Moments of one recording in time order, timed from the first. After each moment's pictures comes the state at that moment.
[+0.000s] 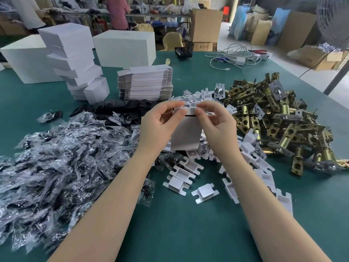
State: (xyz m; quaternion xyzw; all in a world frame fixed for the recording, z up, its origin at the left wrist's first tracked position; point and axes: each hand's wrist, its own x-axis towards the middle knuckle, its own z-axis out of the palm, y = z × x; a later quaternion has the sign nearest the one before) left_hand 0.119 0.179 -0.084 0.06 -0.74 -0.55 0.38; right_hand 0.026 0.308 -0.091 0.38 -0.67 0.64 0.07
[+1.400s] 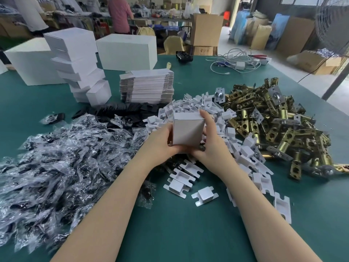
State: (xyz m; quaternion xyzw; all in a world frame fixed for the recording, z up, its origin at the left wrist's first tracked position) left_hand 0.126 0.164 -0.106 0.12 -0.88 -0.43 0.15; right_hand 0.026 0.321 -0.122 0.43 -0.79 0.44 -0.01
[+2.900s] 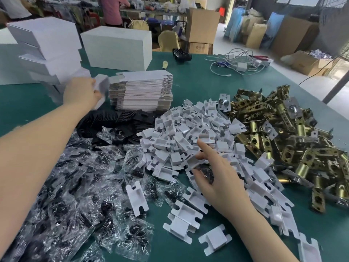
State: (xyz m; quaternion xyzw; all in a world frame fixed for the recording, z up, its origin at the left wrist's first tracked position) left_hand 0.068 -0.087 -0.067 0.36 -0.91 -0.03 0.21; right_hand 0.033 0.322 -0.136 0.41 -0.85 0.33 0.01
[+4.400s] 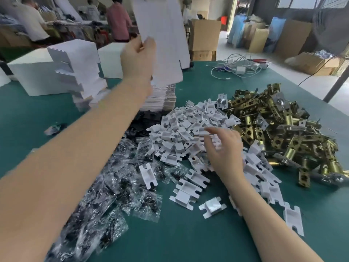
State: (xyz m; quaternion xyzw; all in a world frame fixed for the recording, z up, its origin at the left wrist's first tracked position) left_hand 0.053 0.097 0.046 0.19 -0.61 -0.60 0.48; right_hand 0.027 0.313 -0.115 0.33 -0.82 0.44 0.19
